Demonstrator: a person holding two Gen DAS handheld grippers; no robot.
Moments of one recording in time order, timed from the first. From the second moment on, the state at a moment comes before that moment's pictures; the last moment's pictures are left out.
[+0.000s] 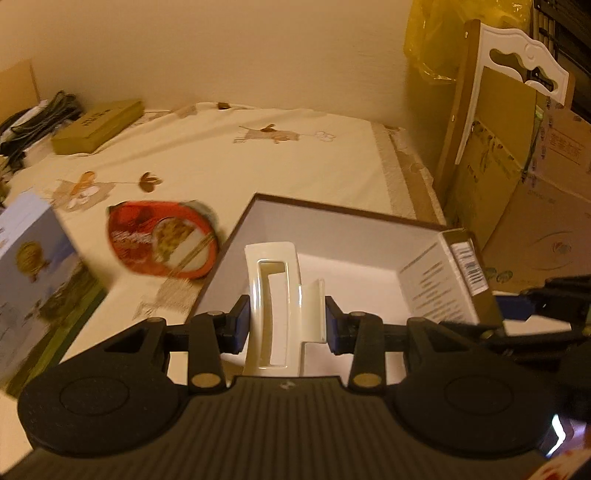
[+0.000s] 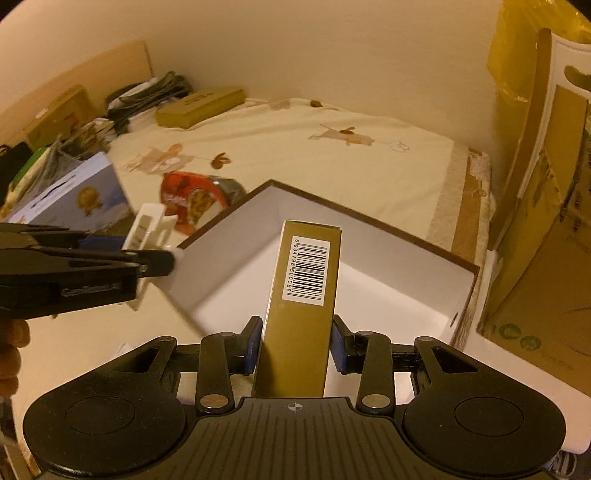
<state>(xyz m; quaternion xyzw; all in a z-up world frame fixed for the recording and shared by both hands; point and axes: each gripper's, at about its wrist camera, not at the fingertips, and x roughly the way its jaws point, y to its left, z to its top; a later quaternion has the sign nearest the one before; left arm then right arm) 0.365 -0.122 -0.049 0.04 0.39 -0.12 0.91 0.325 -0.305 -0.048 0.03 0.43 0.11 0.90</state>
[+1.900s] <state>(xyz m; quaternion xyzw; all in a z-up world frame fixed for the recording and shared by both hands) 0.367 -0.113 -0.075 0.04 0.42 -0.12 0.90 0.323 -0.335 -0.079 0.09 0.42 0.04 0.90</state>
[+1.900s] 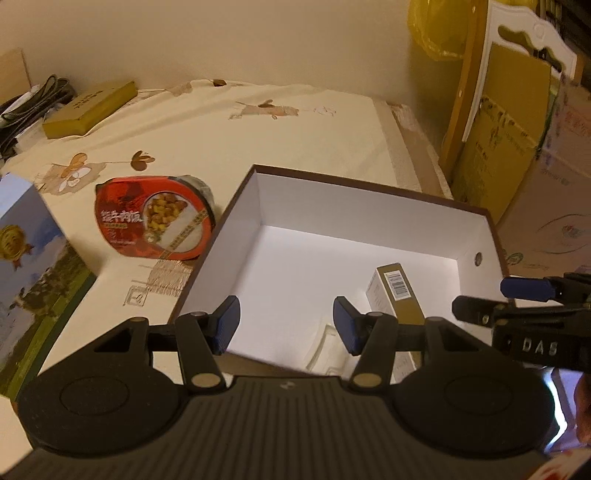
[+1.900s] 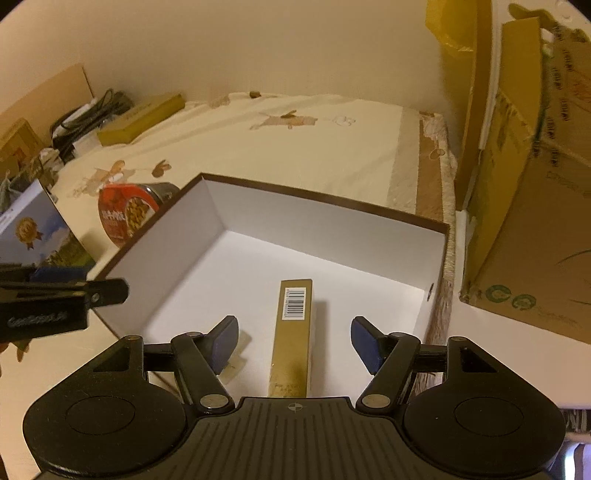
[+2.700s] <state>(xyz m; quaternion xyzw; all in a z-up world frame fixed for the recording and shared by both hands) 0.218 0.001 -0.054 -0.02 0.43 -0.02 0.90 0.210 -0.310 -0.043 0.14 0.38 0.08 0.91</state>
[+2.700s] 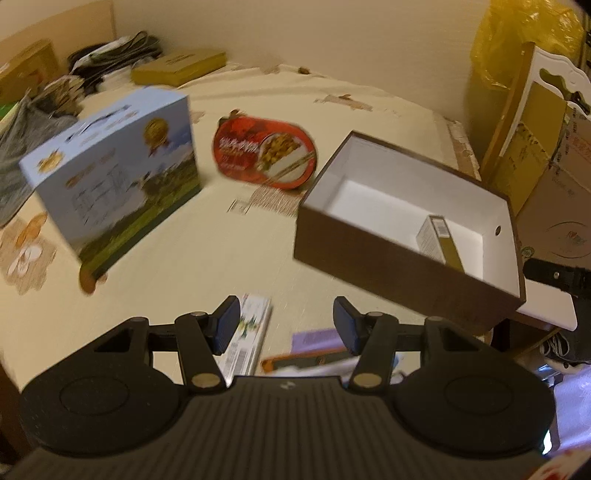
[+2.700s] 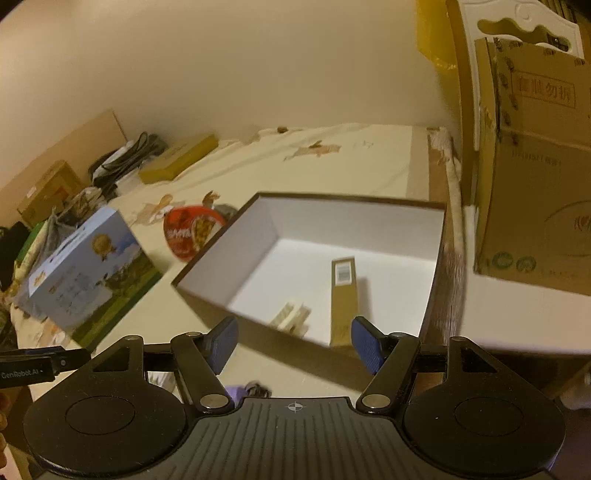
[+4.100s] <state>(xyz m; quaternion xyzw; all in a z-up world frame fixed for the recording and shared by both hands) 0.149 0.017 -0.158 0.01 0.52 0.00 0.85 0.158 -0.205 -0.169 0.05 0.56 0.18 0.81</state>
